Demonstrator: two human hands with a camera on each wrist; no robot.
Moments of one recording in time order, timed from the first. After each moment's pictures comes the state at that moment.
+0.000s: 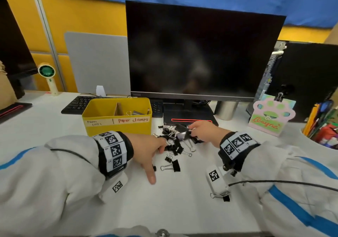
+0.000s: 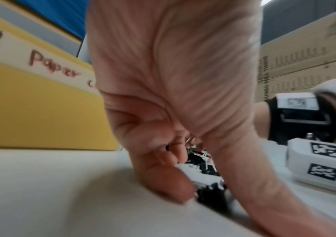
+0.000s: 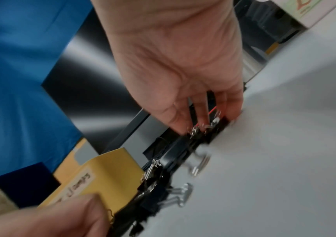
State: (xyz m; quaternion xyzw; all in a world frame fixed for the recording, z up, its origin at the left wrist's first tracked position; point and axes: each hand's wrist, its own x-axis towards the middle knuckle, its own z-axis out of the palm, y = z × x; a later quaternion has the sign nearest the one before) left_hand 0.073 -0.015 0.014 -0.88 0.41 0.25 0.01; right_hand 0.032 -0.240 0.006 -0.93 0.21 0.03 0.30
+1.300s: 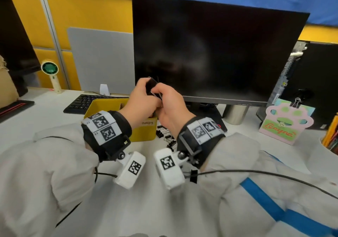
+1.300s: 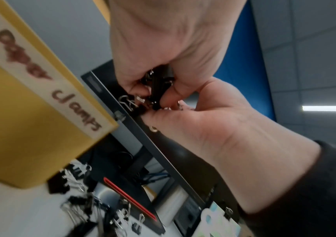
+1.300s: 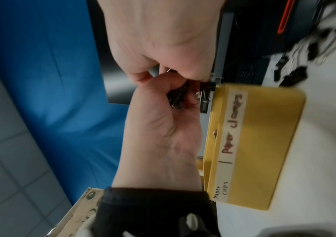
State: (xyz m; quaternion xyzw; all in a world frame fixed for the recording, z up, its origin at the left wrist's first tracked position) left_hand 0.127 -0.027 0.062 -0.75 0.20 -0.01 -0.63; right_hand 0.100 -0.113 0.067 -0.50 0.10 -0.12 0.85
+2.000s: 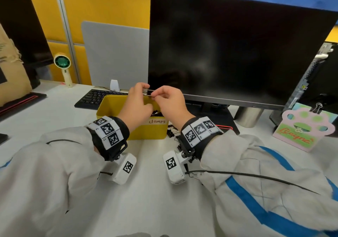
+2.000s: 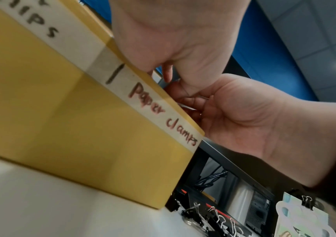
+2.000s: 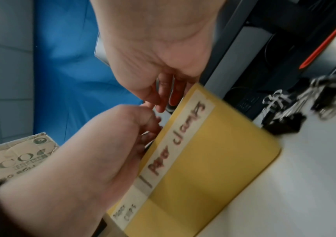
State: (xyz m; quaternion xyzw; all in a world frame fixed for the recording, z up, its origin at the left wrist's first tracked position) left_hand 0.168 0.014 0.024 -0.84 0.21 -0.09 -0.49; right_hand 0.144 -0.116 0.032 -0.82 -0.01 -0.23 0.52
